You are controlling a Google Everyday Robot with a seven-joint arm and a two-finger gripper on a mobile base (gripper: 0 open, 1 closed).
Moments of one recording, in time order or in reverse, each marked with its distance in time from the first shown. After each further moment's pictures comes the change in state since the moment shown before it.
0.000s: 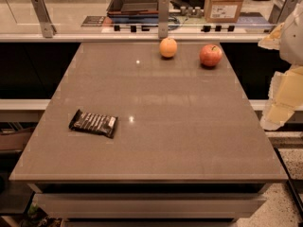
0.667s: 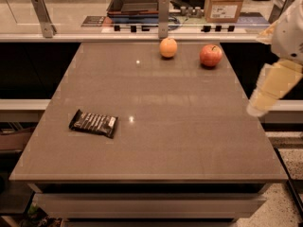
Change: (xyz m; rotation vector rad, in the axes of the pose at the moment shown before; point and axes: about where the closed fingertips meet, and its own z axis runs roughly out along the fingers) arm -0.003 -0.030 0.018 0.045 -0.046 0.062
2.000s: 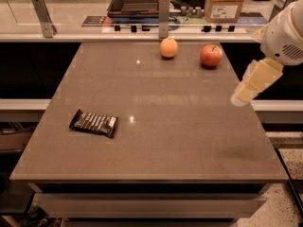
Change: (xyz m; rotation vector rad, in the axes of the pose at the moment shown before) arm -0.009 -0.032 0.029 0.063 -0.111 0.099
